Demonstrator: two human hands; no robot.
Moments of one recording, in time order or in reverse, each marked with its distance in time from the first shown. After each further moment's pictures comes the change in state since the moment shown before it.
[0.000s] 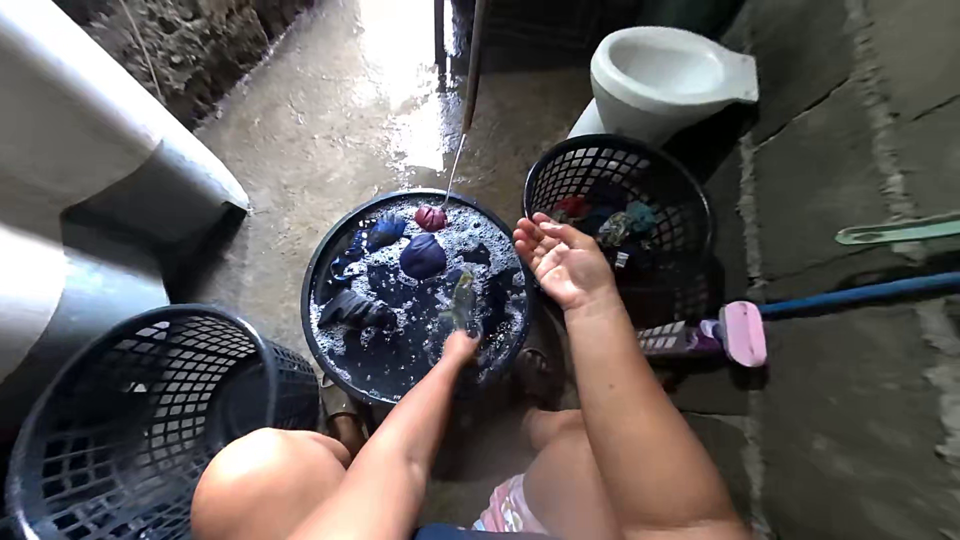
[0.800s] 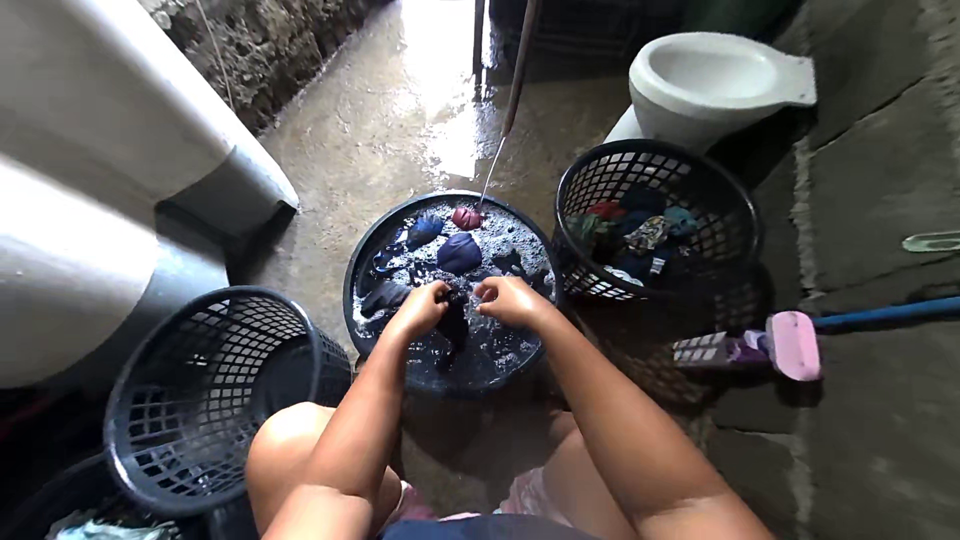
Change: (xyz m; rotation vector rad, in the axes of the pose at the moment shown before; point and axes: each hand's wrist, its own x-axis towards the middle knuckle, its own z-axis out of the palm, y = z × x) left_hand -0.108 -0.015 -0.160 0.144 0.244 0.380; right_hand -0.012 0.084 0.035 -1.590 -0.532 0.180
